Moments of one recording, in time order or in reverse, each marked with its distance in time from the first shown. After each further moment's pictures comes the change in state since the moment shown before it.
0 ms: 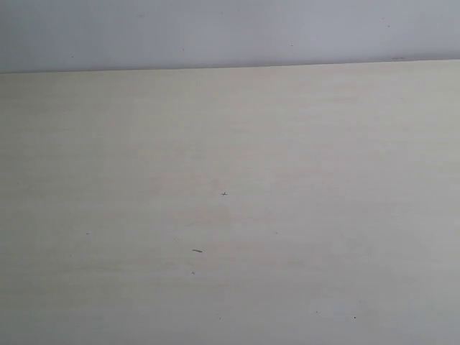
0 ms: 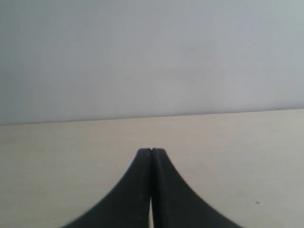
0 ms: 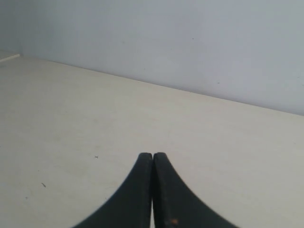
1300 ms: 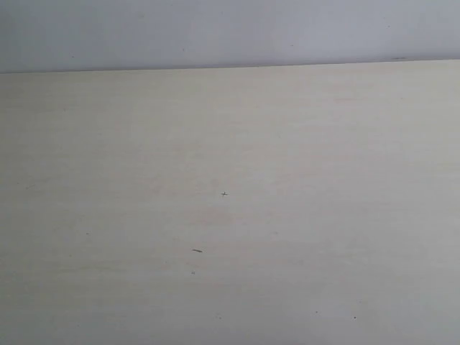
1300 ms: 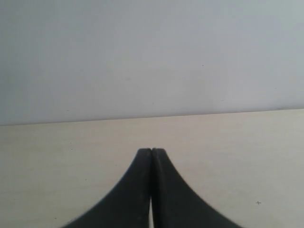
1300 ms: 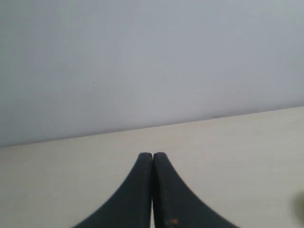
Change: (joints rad) left arm 0.001 0.000 0.000 0.000 0.002 0.002; right arm -0.287 0.002 0.211 -0.032 -0.398 0.212
